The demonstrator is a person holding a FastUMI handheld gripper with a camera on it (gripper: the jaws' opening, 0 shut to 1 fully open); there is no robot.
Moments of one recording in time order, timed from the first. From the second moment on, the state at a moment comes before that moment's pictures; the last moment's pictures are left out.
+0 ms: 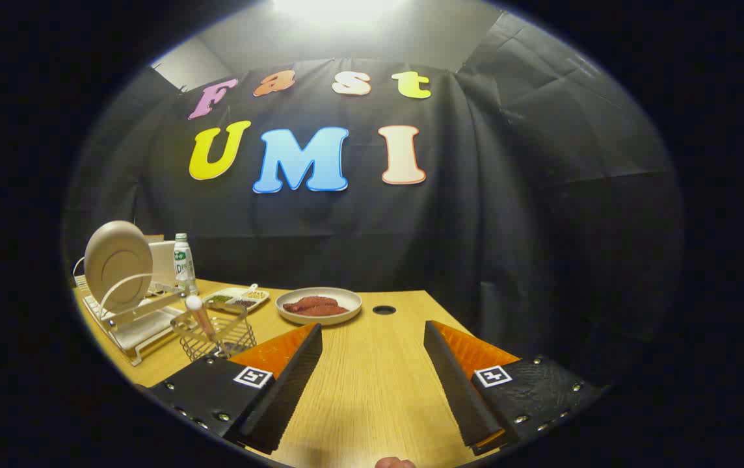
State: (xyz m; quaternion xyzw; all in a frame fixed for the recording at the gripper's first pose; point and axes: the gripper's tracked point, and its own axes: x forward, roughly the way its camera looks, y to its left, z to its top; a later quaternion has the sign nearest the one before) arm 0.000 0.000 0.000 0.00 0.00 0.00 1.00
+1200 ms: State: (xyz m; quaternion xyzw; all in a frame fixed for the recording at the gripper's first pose) arm -0.052 0.190 0.214 -0.01 0.00 0.05 1.00
